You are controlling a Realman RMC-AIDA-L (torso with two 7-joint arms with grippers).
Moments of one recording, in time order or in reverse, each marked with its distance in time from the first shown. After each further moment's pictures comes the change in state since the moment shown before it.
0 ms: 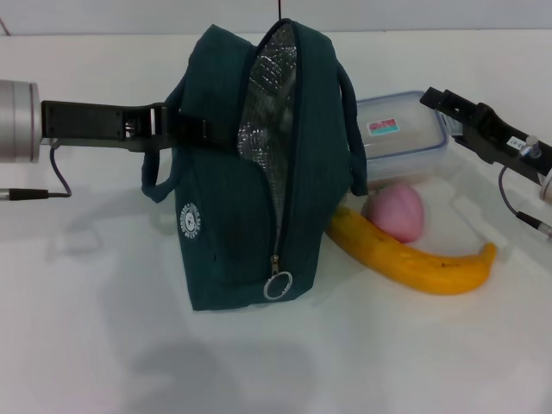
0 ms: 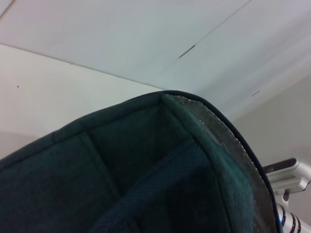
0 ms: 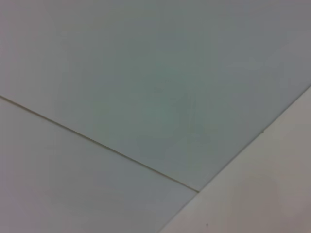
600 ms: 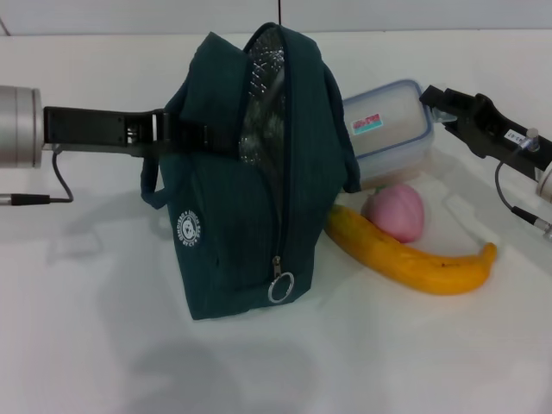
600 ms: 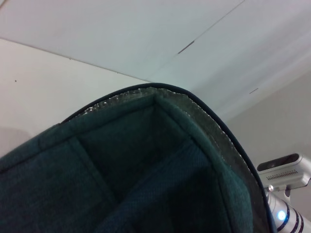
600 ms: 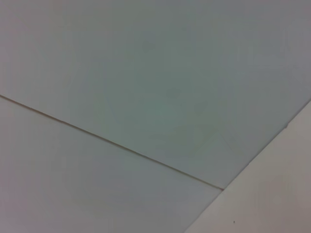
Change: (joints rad) left arm 0.001 0.001 0.001 -0.021 0.000 0.002 0.018; right arm 0.005 0.004 0.006 0.002 0.004 -0.053 0.047
